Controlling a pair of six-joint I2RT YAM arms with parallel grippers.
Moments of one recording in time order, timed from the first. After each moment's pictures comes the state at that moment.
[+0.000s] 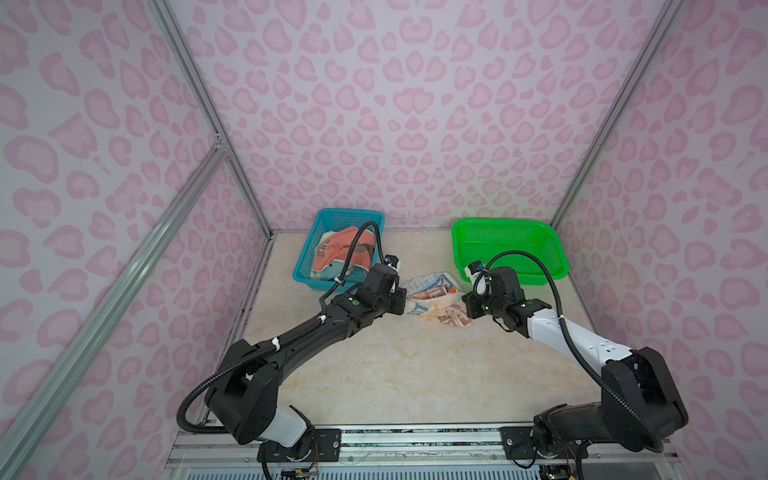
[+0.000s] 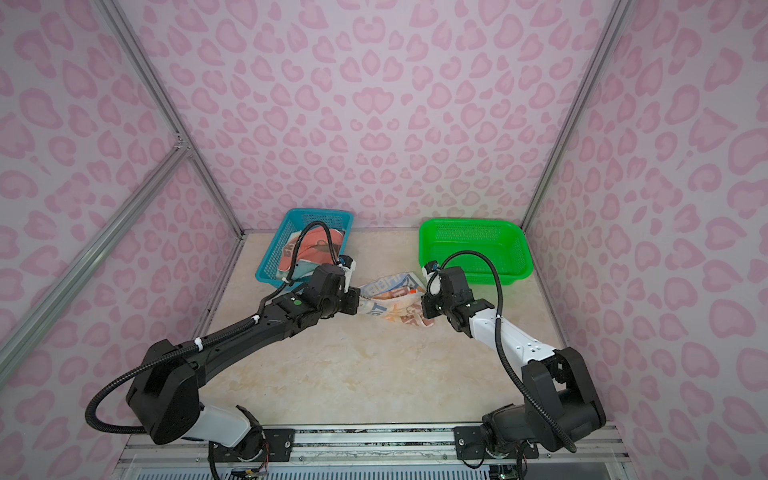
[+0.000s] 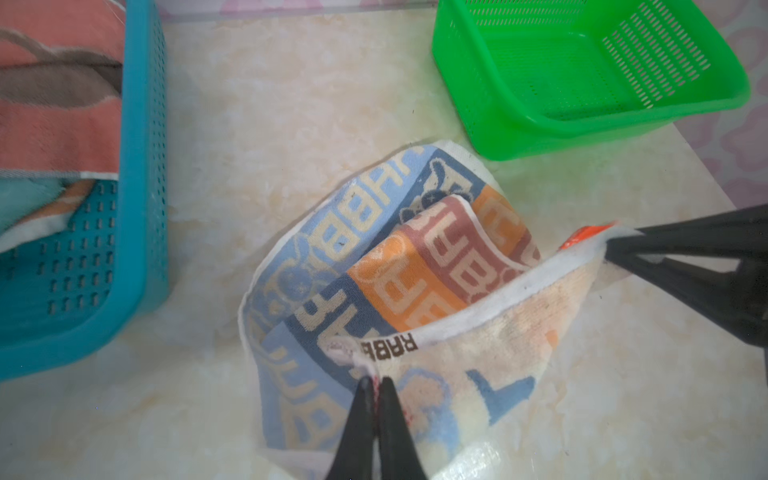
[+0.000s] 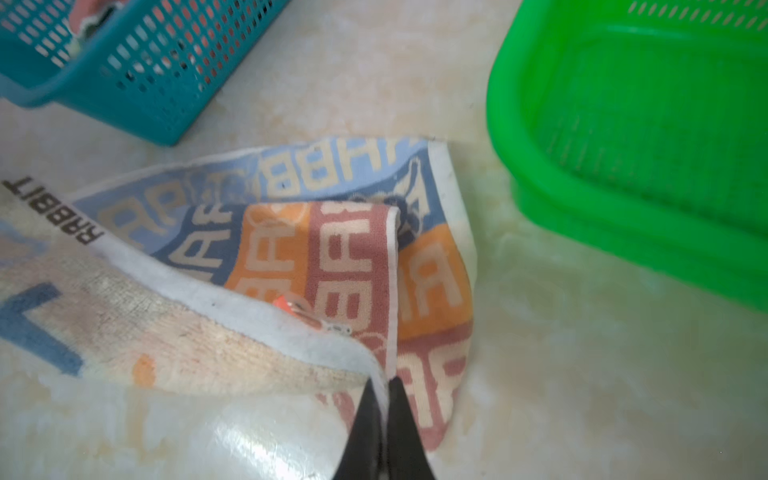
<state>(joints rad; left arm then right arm) -0.71 1.51 1.03 -0.26 -0.06 -0.36 0.42 1.38 0.76 -0.14 -0.17 0.08</state>
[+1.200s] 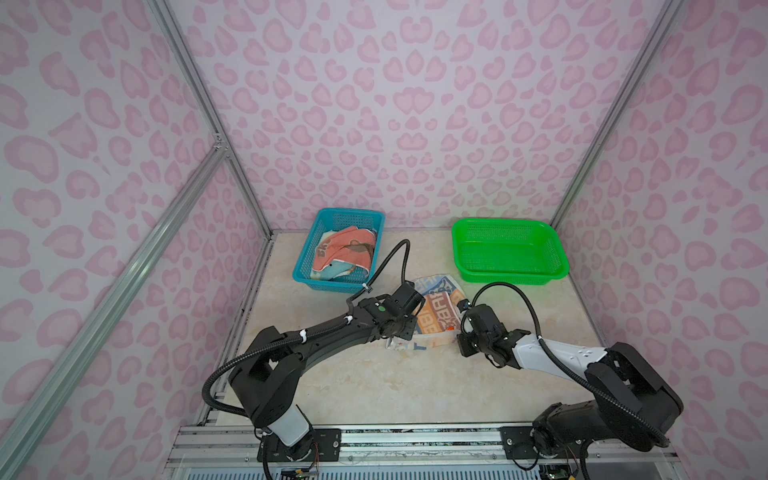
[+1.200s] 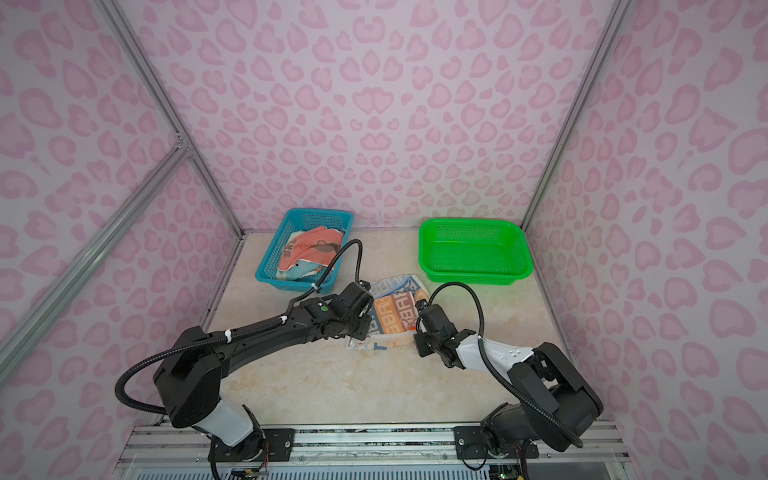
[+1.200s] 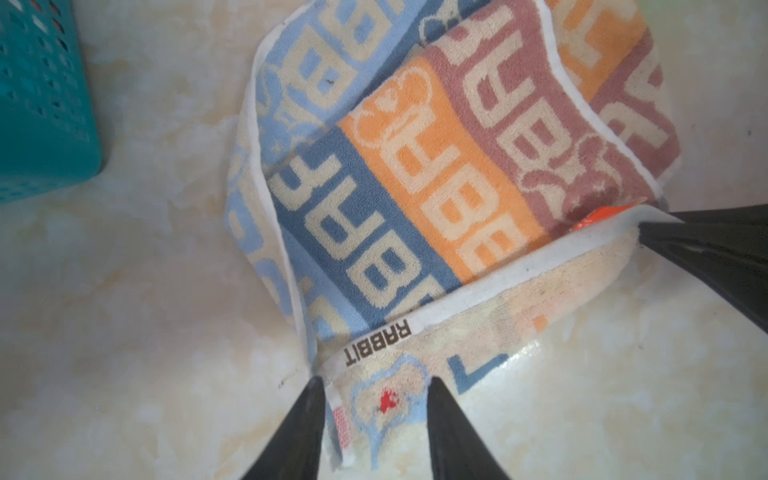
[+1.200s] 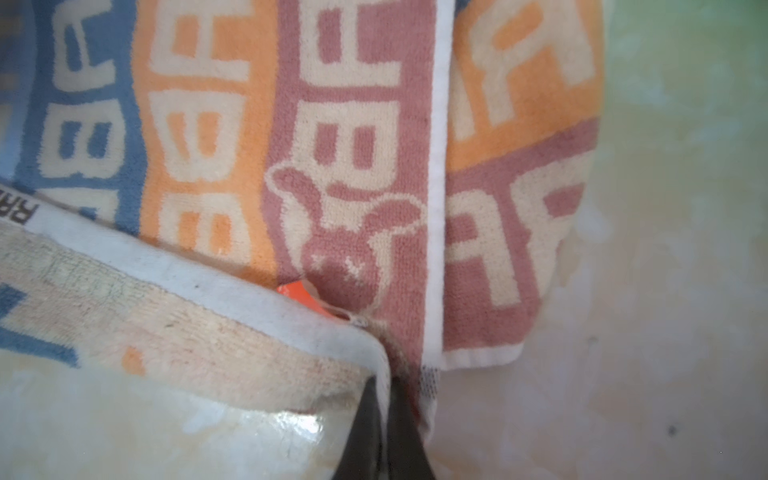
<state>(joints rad) -0.86 1.66 1.16 -0.61 -0.17 -0.37 0.64 1.40 0.54 -0.06 0.07 0.18</state>
